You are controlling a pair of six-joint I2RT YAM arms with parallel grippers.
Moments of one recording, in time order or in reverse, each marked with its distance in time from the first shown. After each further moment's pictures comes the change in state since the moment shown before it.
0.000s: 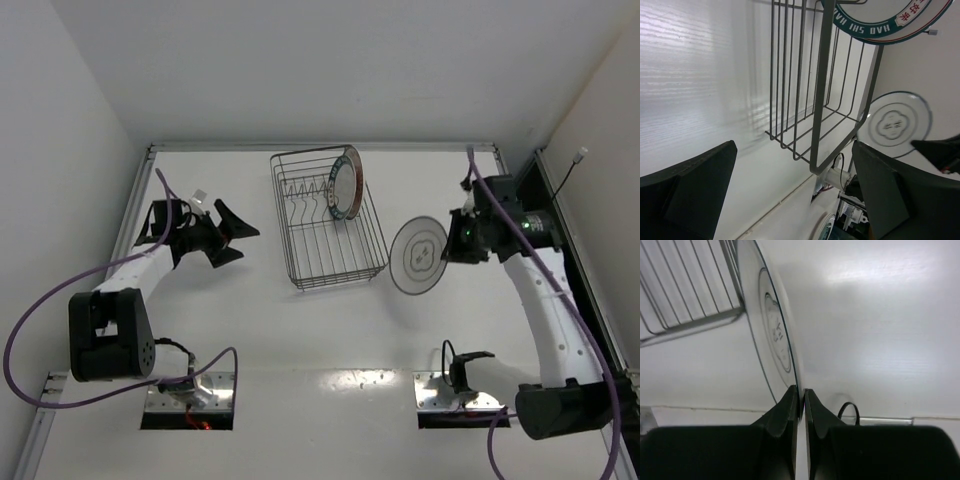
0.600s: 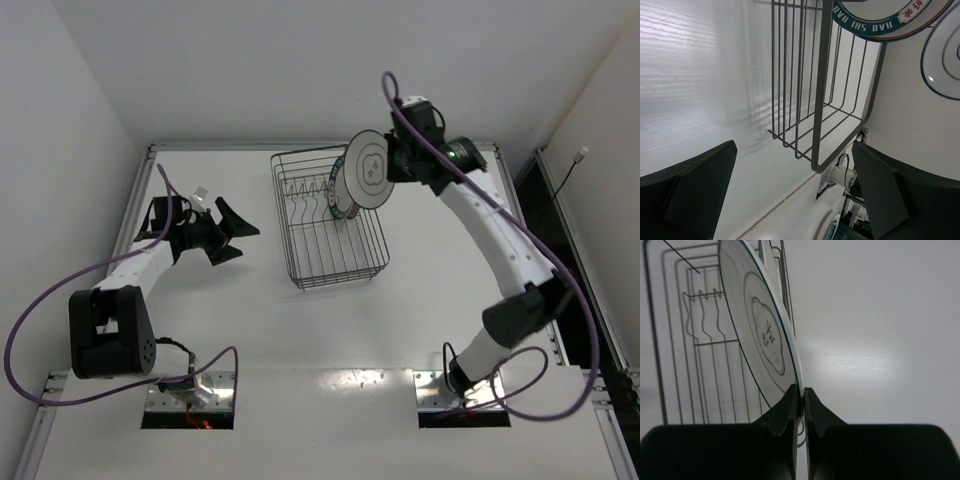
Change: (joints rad) left arm 0.000 0.005 0.040 -0.047 -0.004 0.041; right arm 0.311 0.458 0.618 0.217 0.360 0.021
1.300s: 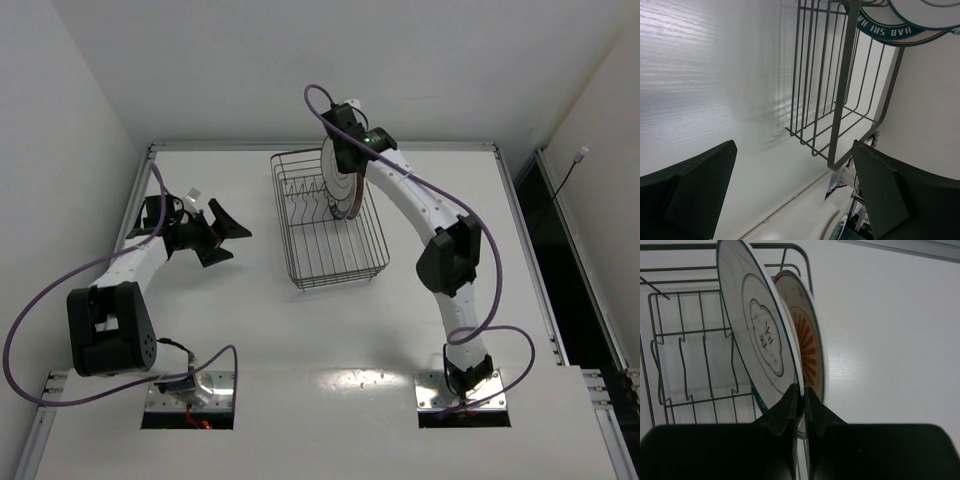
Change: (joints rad) left arm 0.058 0.025 0.042 -0.117 -0.021 0.106; right arm 0.121 0.595 0.430 0.056 0.241 -0.069
